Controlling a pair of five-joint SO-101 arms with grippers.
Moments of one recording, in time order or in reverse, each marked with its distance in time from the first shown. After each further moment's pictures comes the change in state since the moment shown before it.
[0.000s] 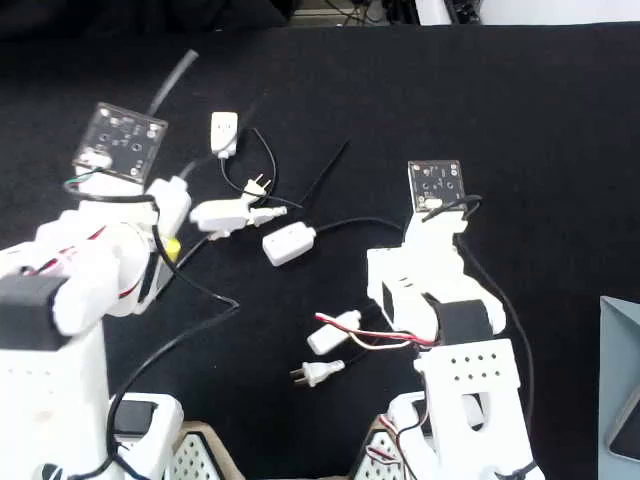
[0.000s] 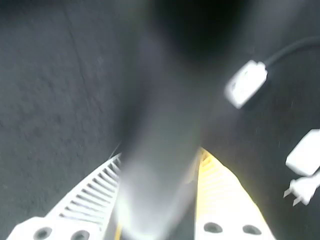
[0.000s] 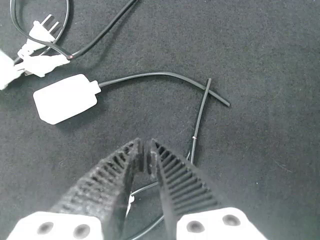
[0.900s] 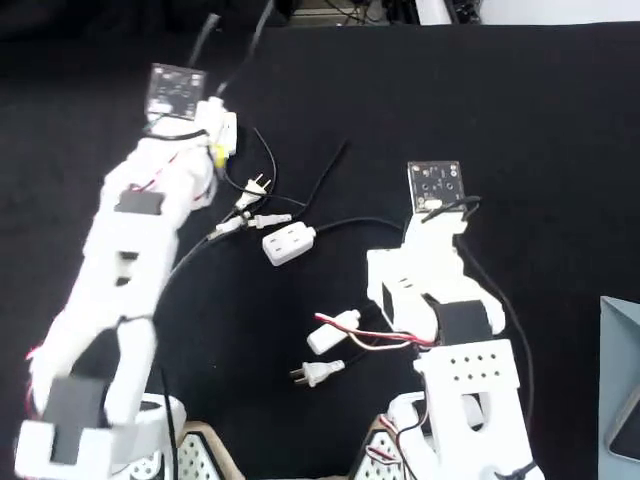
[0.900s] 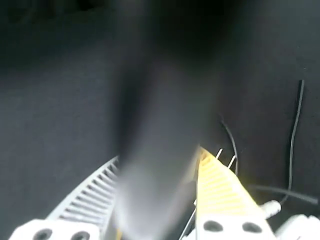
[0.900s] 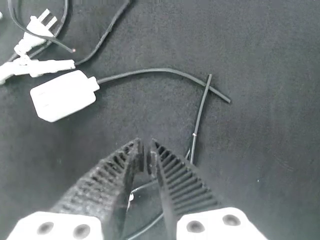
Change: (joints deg) left arm 4.2 36.4 27.6 -77.2 8.4; right arm 0.0 0.0 1.1 -0.4 0.0
